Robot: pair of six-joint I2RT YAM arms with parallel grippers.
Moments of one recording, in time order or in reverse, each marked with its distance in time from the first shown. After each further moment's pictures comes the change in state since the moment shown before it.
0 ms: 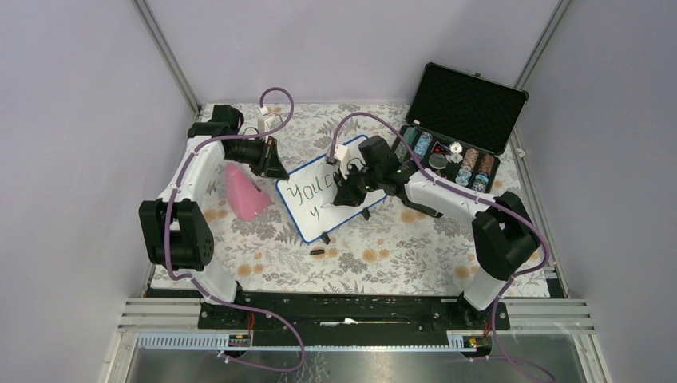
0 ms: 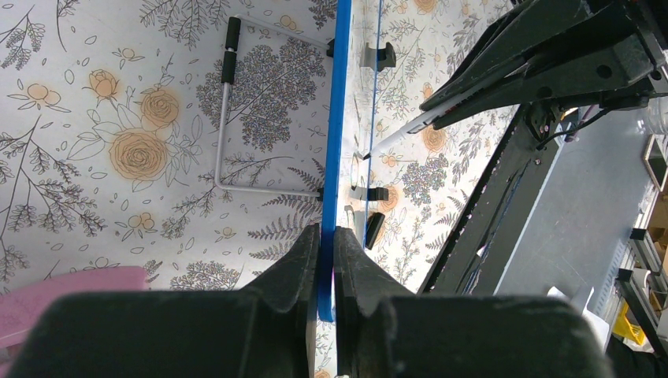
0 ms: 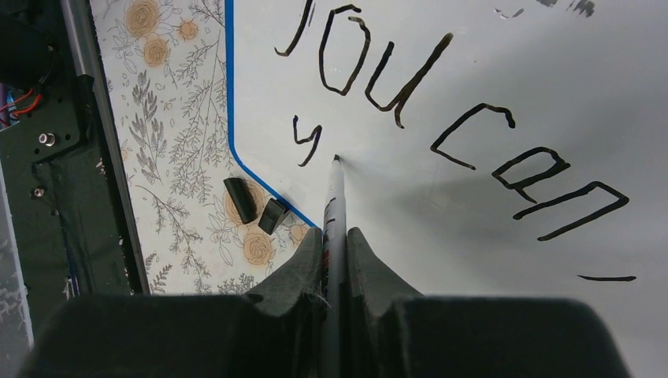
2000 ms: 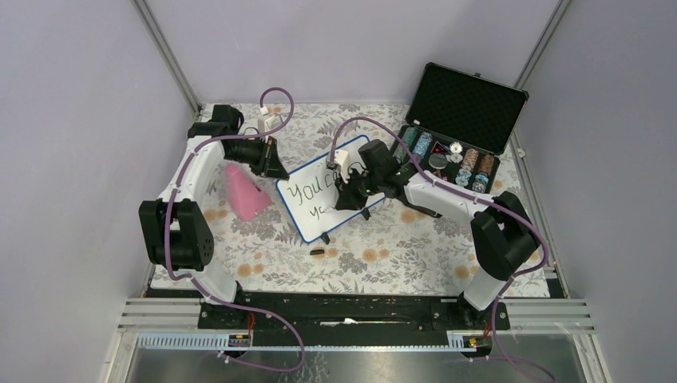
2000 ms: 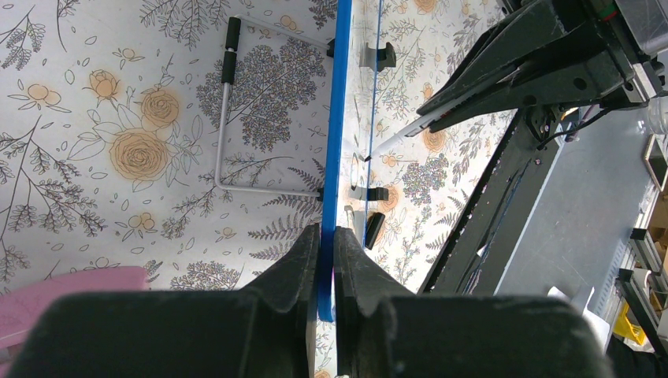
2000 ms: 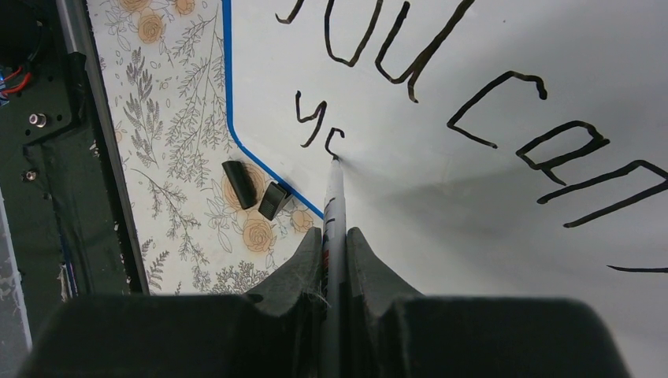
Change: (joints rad) left arm 0.000 0.000 0.000 0.000 0.000 0.001; right arm 0.002 0.004 -0.024 -0.011 0.003 -0.020
